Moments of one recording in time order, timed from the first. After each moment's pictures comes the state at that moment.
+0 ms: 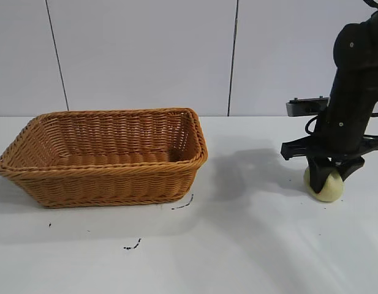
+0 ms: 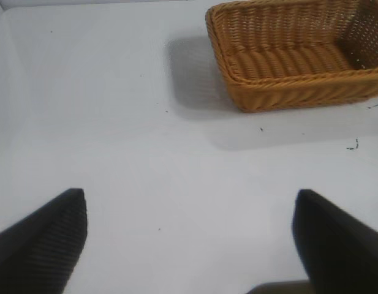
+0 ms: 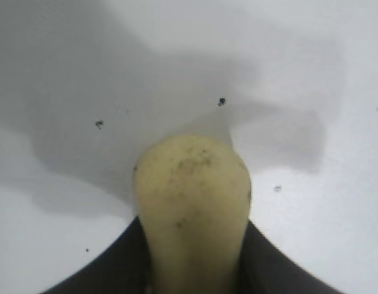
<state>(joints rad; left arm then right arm) -0.06 0.00 -0.50 0.04 1.06 0.03 0.11 2.10 -1.36 -0.04 0.77 -0.01</state>
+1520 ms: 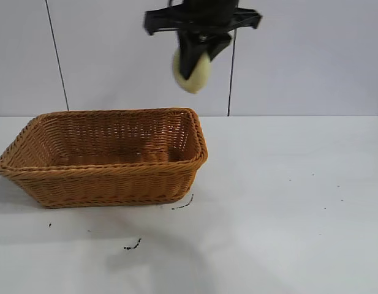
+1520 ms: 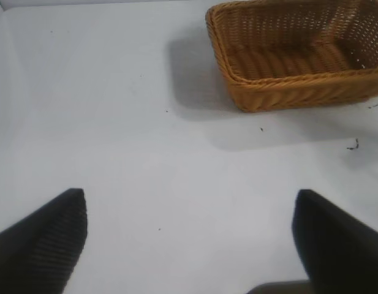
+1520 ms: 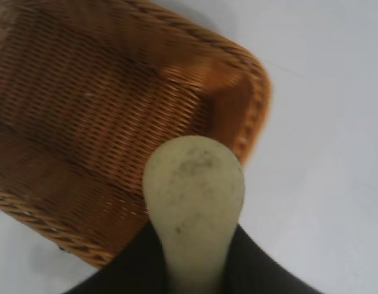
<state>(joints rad) -0.06 0.00 -0.50 0.04 1.06 0.03 0.70 2.37 -2.15 -0.02 0.92 0.06</state>
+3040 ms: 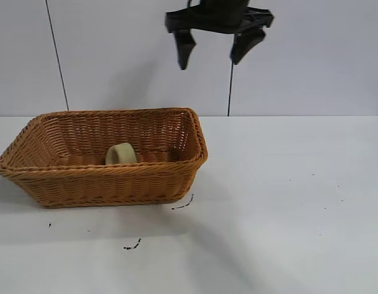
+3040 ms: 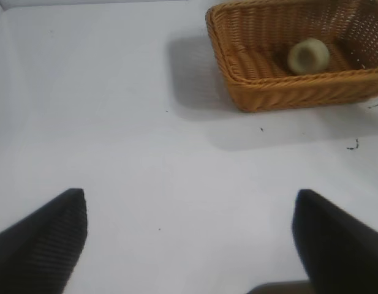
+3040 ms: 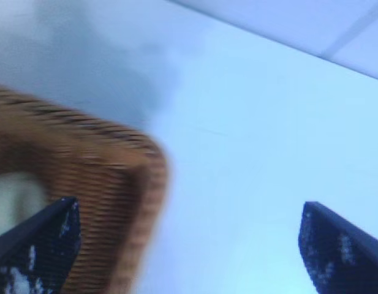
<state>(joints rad) -0.06 0.00 -0.50 0.04 1.06 0.03 0.15 2.22 -2.16 -0.07 1.05 0.07</state>
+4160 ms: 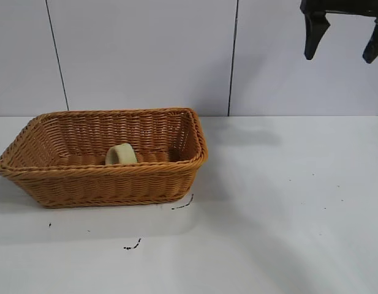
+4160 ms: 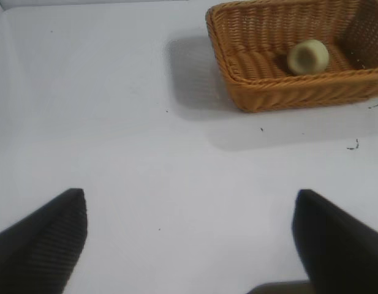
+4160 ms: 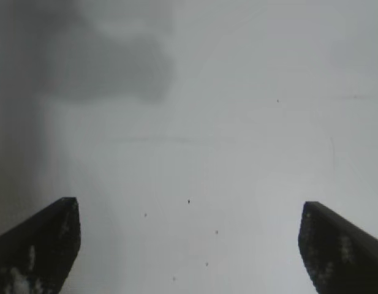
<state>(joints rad) -0.06 0.00 -0.50 0.04 1.06 0.03 0.04 1.59 -1.50 0.01 1.21 0.03</state>
